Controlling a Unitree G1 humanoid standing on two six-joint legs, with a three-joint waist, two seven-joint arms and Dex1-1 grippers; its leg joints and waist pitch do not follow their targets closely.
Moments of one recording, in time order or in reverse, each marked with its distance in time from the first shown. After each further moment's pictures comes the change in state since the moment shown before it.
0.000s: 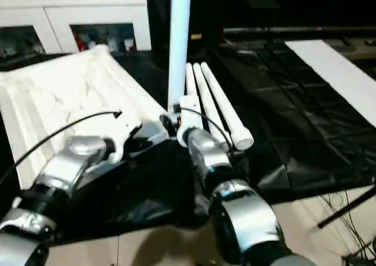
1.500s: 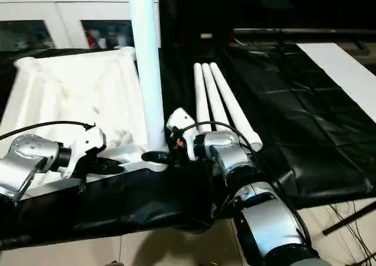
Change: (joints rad) left arm 0.085 0.334 -0.059 -0.047 -0.093 -0.196 -0.551; right arm 0.084 -0.193 0.189 -0.151 -0.075 -0.051 0.935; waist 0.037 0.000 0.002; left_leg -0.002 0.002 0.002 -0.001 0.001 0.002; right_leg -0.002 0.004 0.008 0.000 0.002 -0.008
